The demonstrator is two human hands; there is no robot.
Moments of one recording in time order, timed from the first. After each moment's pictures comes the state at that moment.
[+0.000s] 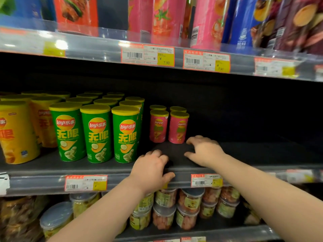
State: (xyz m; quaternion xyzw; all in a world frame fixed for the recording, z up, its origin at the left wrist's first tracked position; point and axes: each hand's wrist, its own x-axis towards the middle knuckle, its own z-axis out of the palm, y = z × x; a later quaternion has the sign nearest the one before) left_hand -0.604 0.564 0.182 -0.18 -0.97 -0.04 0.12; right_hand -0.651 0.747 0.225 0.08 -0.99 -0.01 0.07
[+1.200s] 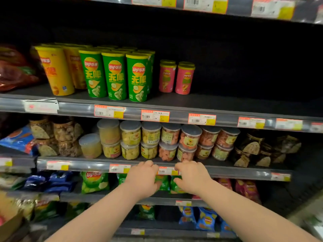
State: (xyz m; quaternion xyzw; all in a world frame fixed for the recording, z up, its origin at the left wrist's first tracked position) left_hand -0.441 0.566 0.059 -0.12 -0.99 -0.02 -0.06; right_hand -0.467 0.741 0.074 0.19 -0.98 -0.03 -0.09
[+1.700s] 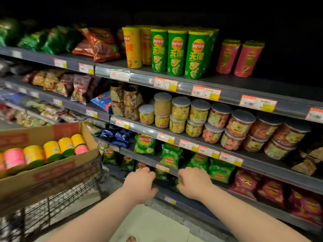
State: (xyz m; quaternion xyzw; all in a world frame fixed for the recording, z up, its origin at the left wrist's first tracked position) left_hand -0.288 0.530 0.013 0.10 -0.98 -0.02 -0.16; right_hand -0.387 0.693 0.019 0.38 -0.91 -0.04 -0.17
